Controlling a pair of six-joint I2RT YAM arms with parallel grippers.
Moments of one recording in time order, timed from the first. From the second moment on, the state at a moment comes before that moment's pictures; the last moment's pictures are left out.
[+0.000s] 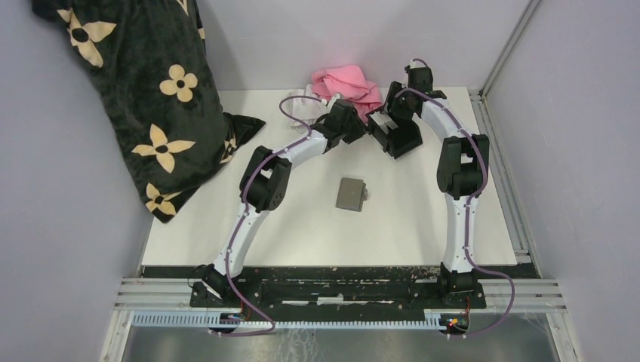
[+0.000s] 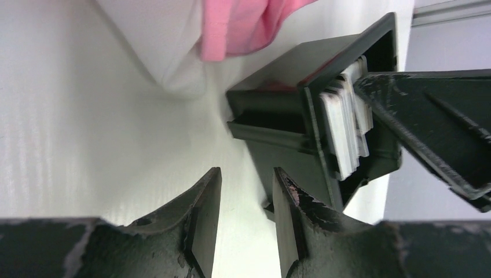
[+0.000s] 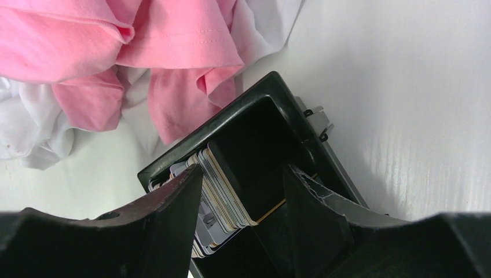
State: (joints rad) left arm -0.62 2.49 2.03 -0.11 -0.01 -0.97; right arm 0.11 2.34 2.03 -0.45 -0.17 0.37
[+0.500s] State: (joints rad) left arm -0.62 2.59 2.21 -0.17 0.02 -0.98; right arm 0.11 2.34 2.00 -0.41 -0.21 0.38
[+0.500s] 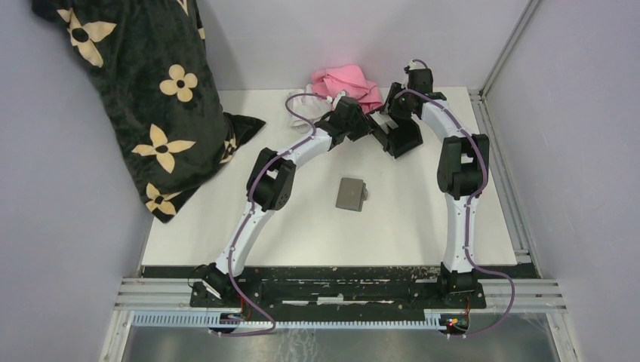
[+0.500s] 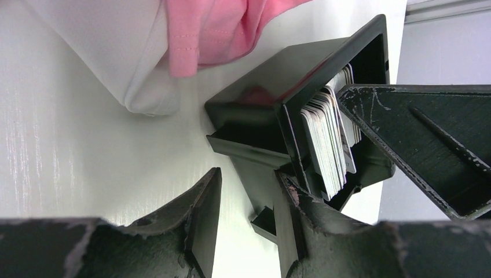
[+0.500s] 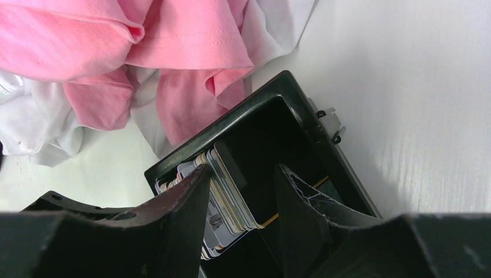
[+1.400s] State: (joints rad) left arm -0.62 2.61 2.25 -0.21 0.03 -0.98; right arm 0.11 2.28 1.93 -0.39 -0.19 0.35
